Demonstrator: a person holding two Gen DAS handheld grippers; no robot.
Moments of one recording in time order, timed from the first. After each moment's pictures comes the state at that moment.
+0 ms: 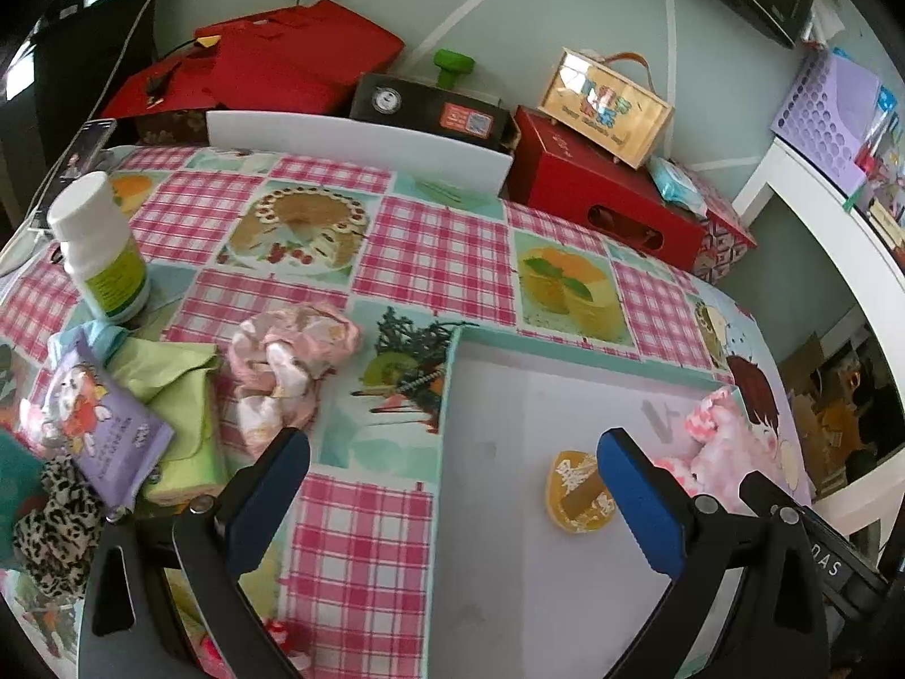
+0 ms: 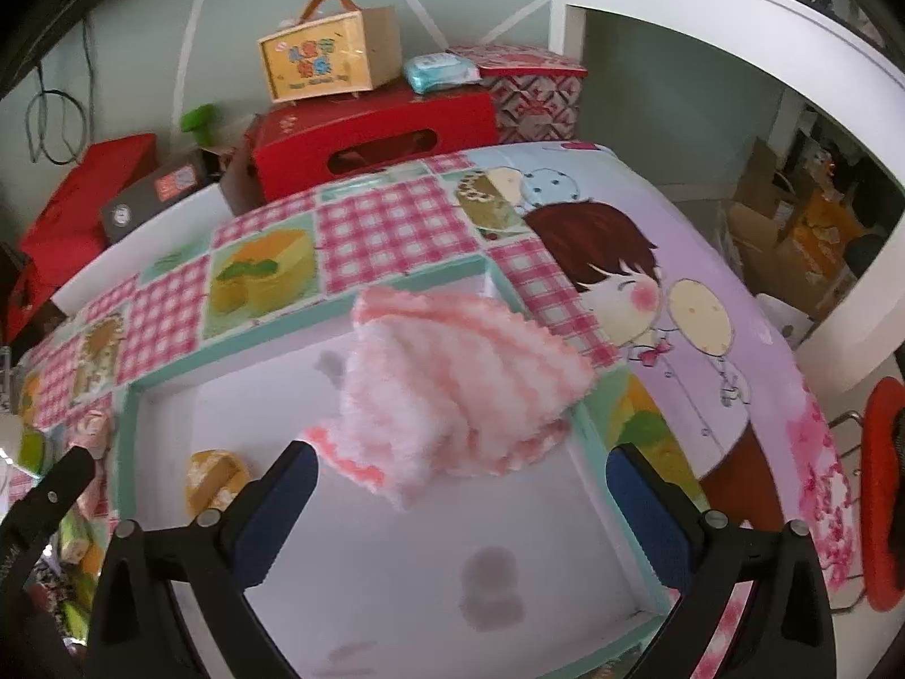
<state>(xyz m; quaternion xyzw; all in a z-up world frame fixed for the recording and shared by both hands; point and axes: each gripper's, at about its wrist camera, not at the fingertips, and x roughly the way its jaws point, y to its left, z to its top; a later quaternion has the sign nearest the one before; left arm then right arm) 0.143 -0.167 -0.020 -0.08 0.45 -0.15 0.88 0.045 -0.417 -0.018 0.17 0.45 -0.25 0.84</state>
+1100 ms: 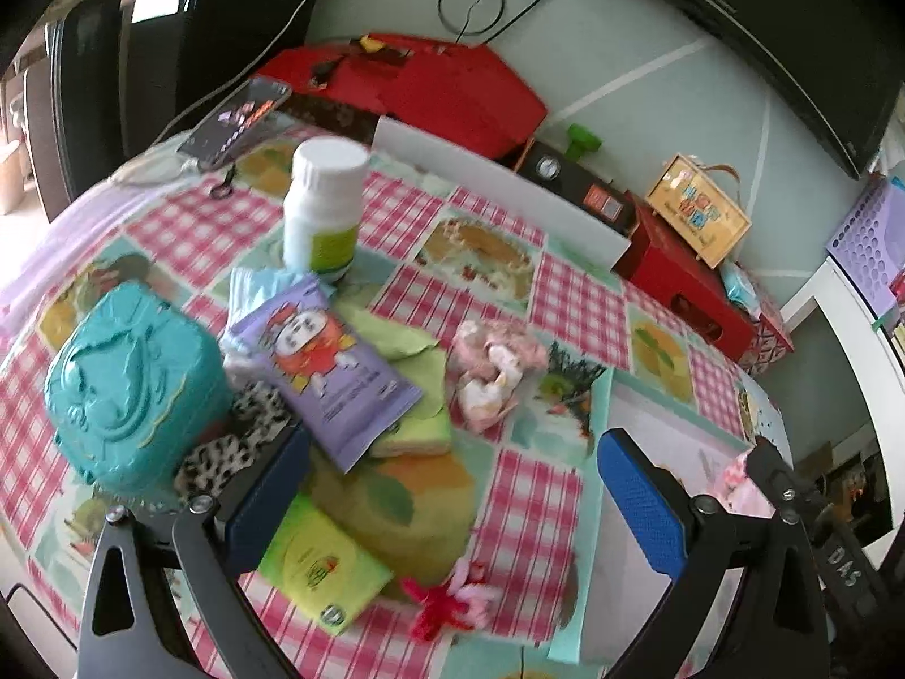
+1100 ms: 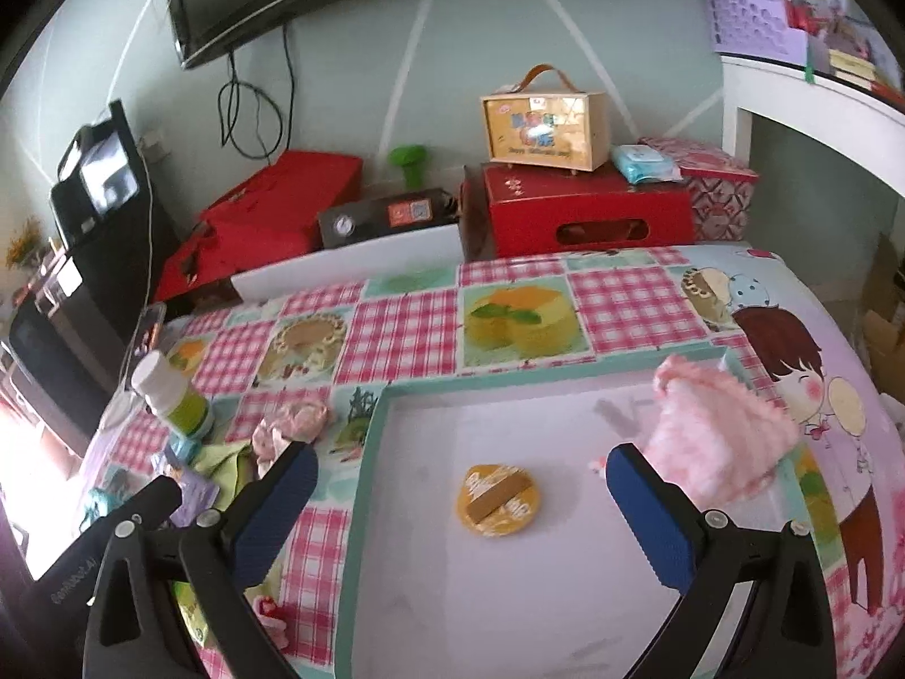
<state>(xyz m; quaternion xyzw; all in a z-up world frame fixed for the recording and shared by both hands) 0.099 -0.043 -0.015 -0.17 0.43 -0.05 0.89 0.064 -0.292 0.019 0.12 0.37 -0.09 0.92</state>
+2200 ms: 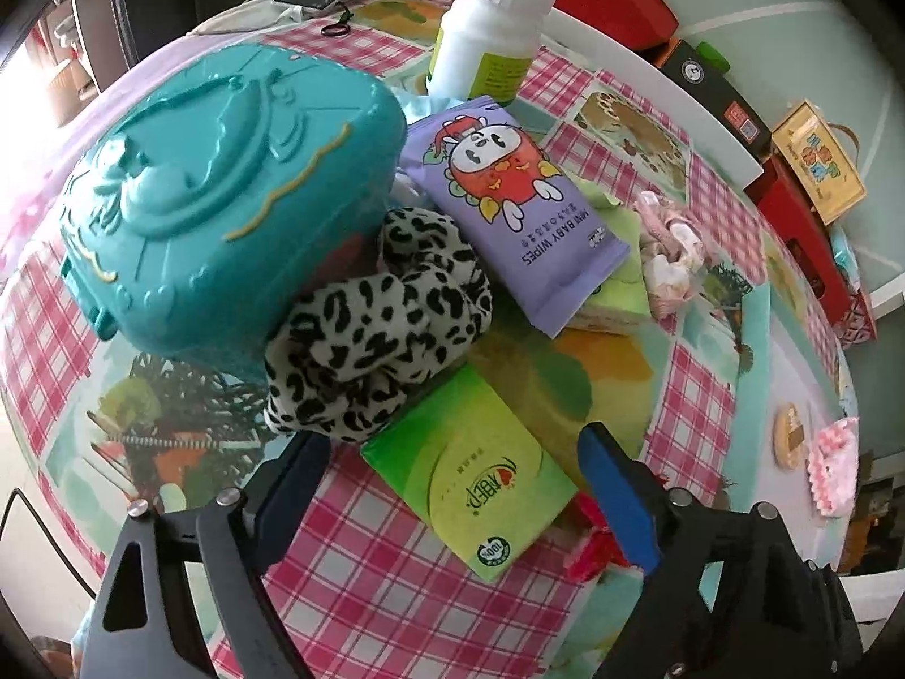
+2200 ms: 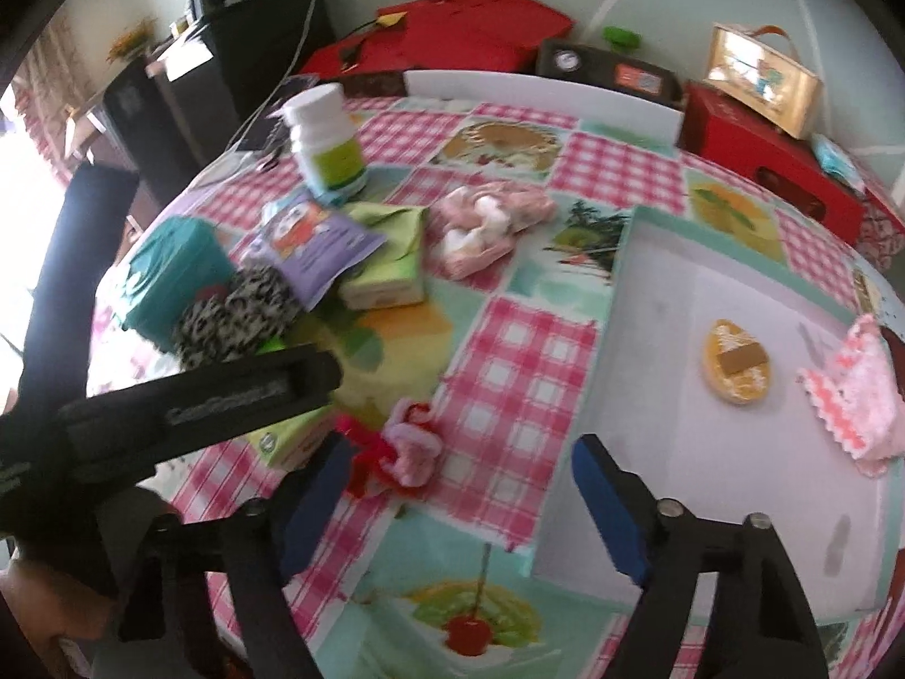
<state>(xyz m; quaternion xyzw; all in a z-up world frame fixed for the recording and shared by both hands) 0.094 -0.009 -0.088 -0.17 0.55 0.04 0.81 0.048 -0.163 -0.040 0.00 0.49 0.11 0.86</state>
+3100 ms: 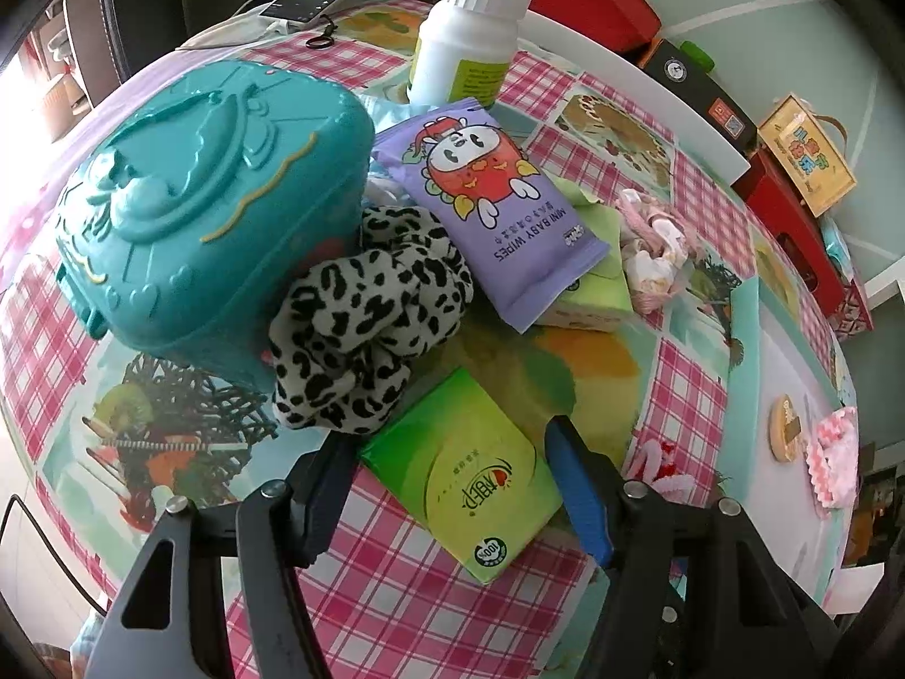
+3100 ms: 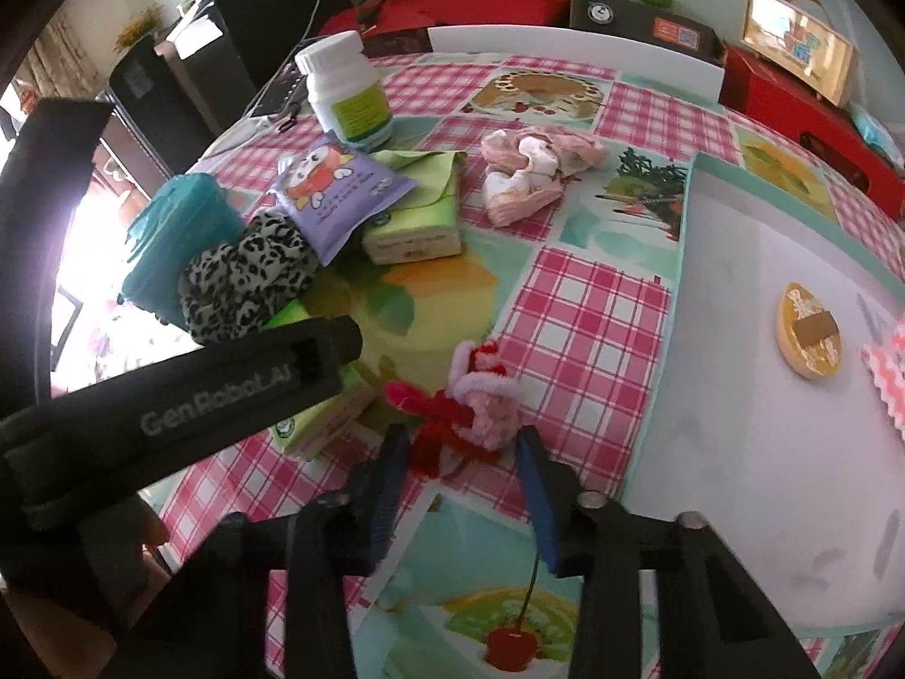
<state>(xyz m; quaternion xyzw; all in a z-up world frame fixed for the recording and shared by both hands) 0.090 -0.013 -0.084 -0.17 0.54 0.03 0.82 0.057 -0.158 -0.067 0.02 0.53 0.13 0.84</state>
